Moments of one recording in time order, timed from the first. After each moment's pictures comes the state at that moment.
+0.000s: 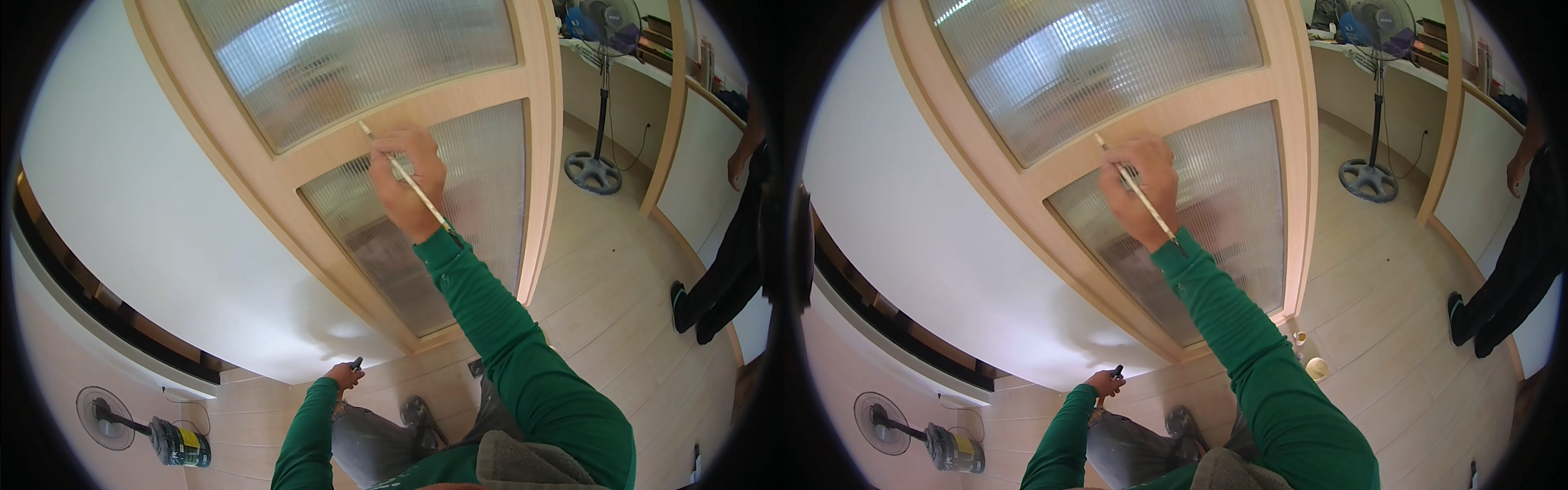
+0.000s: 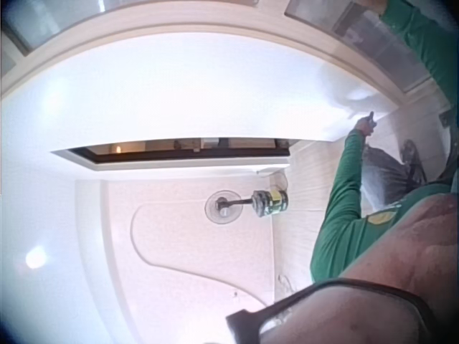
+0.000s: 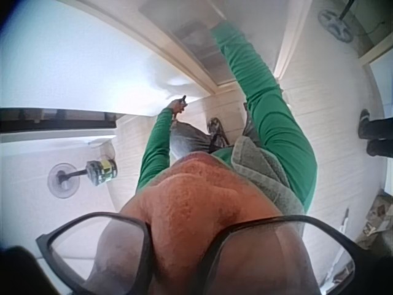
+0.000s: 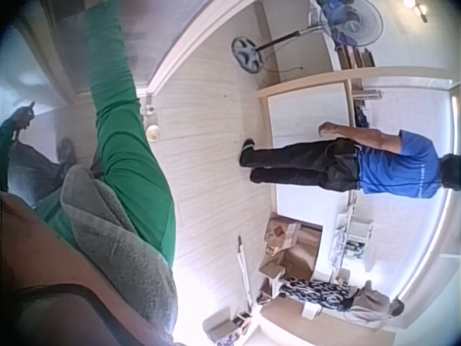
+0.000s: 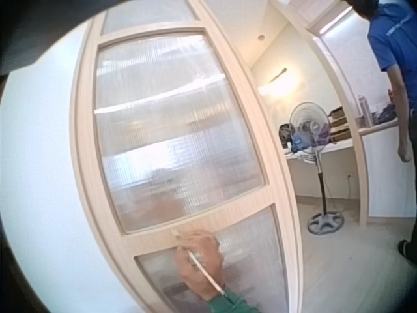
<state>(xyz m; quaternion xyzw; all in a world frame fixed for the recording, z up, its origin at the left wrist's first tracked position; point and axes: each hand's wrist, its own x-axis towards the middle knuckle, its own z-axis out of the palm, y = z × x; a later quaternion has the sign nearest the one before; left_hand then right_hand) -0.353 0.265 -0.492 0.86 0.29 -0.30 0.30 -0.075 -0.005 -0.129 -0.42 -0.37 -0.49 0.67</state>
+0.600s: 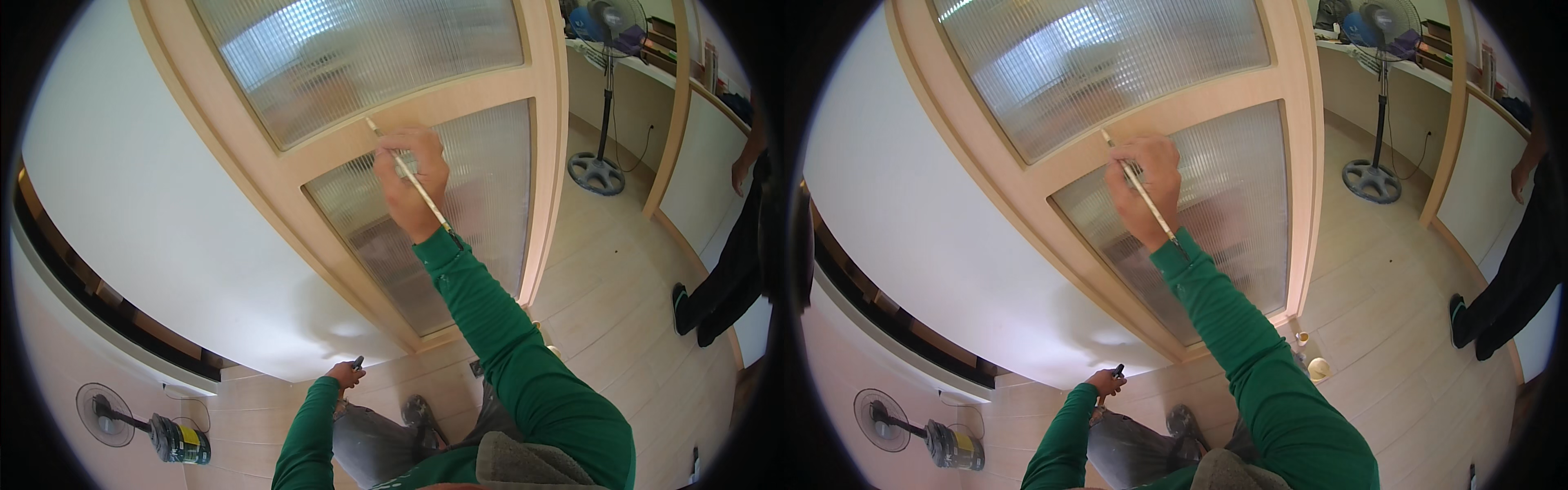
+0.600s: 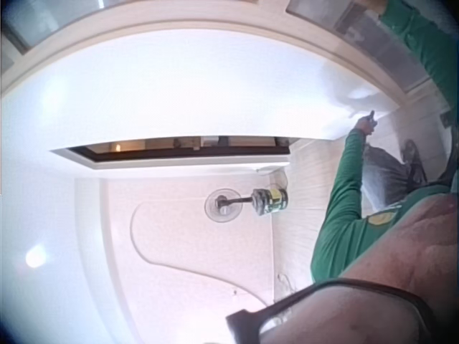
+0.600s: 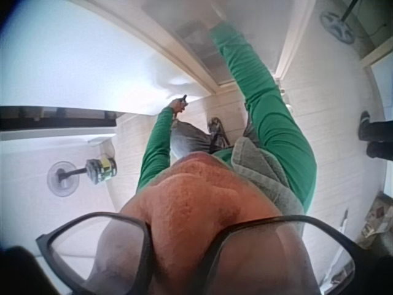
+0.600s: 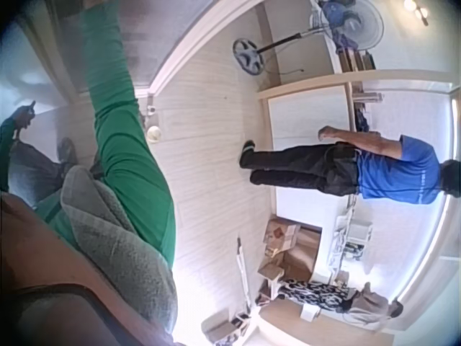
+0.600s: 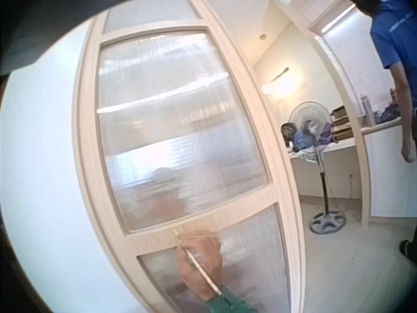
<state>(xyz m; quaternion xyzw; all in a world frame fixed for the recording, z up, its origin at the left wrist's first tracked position) -0.358 0.267 -0.491 0.85 0.30 -0.29 0.31 -0.076 0.006 -0.131 -0.42 -0.34 -0.50 0.68</state>
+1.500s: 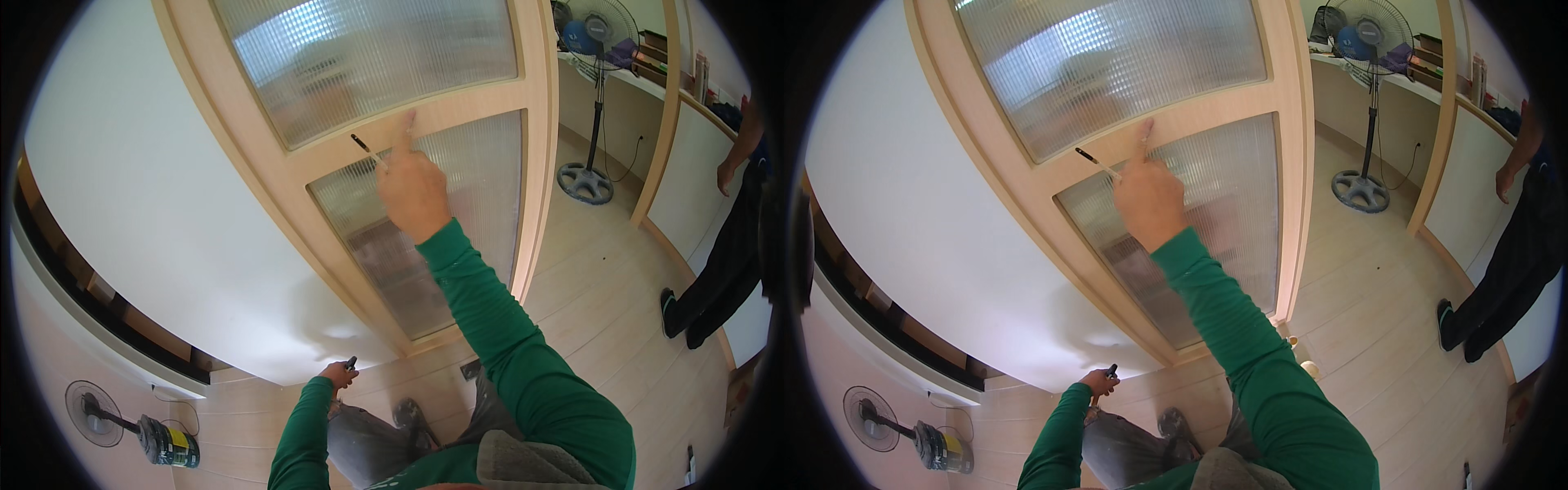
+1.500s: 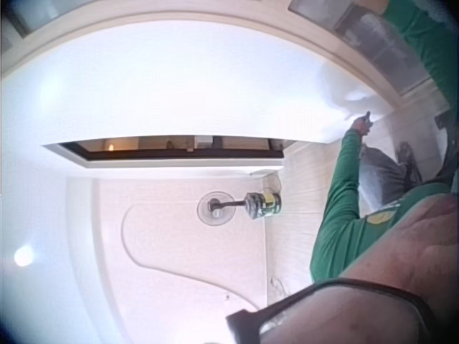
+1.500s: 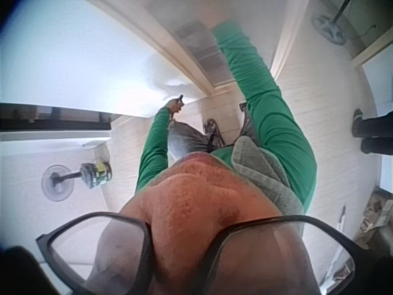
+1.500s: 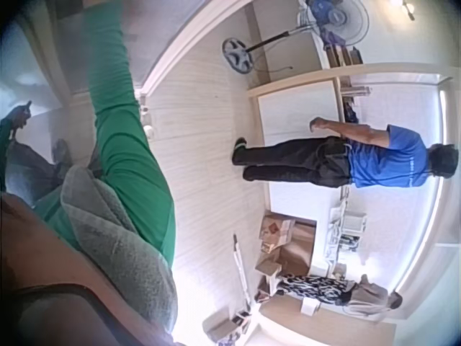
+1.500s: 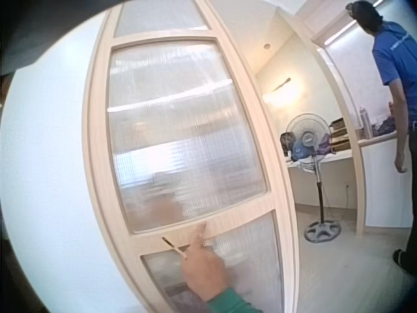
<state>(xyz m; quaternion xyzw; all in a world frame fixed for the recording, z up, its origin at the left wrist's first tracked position) -0.359 0.275 -0.500 0.86 0.30 -0.26 0.33 -0.105 -0.014 -0.111 -0.80 -0.27 -0.30 0.45</state>
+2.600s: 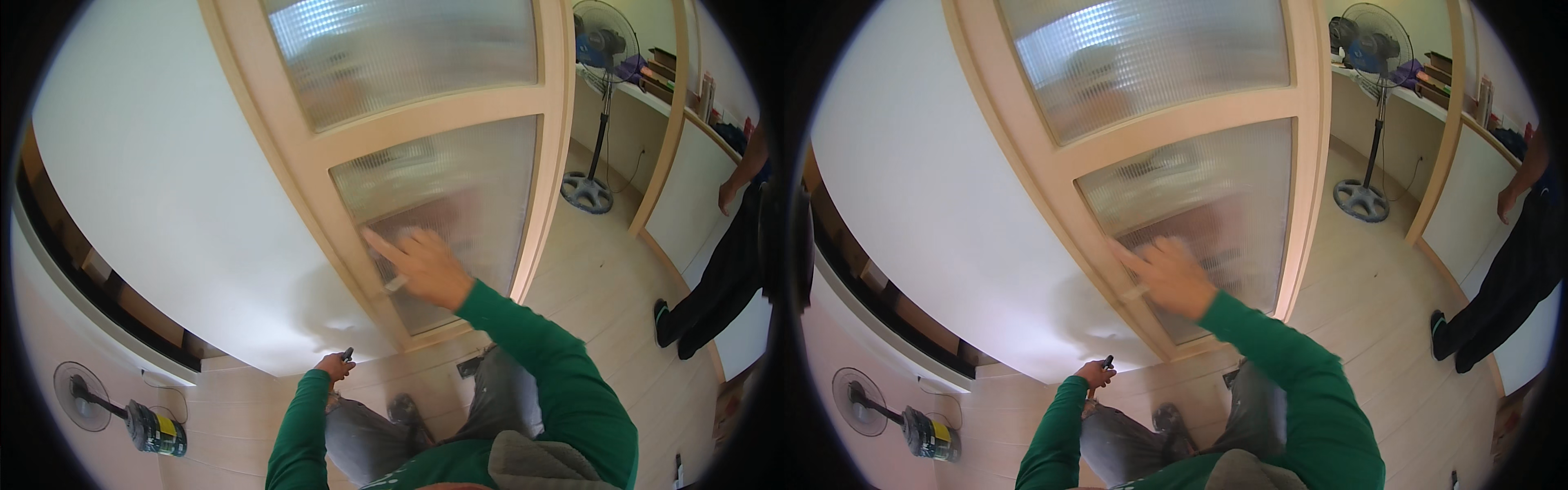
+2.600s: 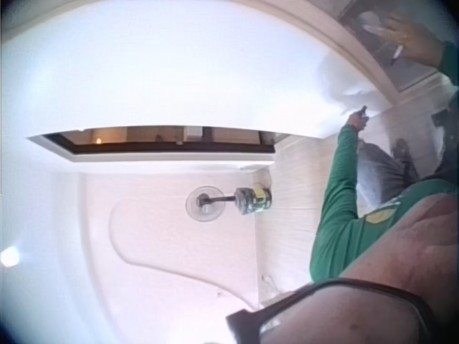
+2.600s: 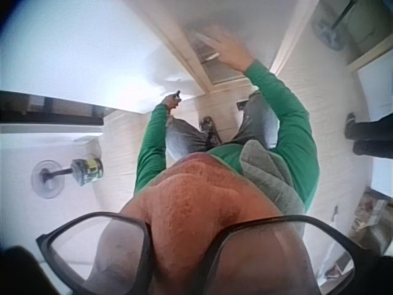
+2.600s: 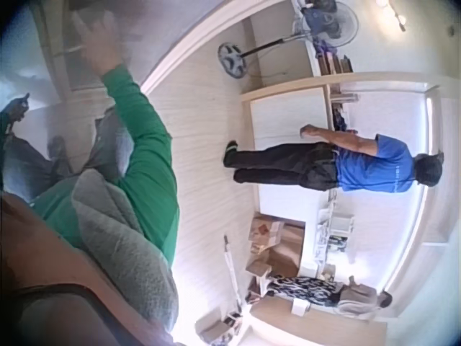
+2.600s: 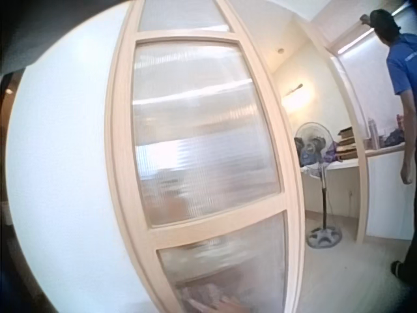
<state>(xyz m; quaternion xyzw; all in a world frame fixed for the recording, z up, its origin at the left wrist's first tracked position) -0.366 0.279 -0.498 0.87 0.29 -0.21 0.35 -0.144 -0.038 -0.230 -0.72 -0.57 -0.30 0.26</state>
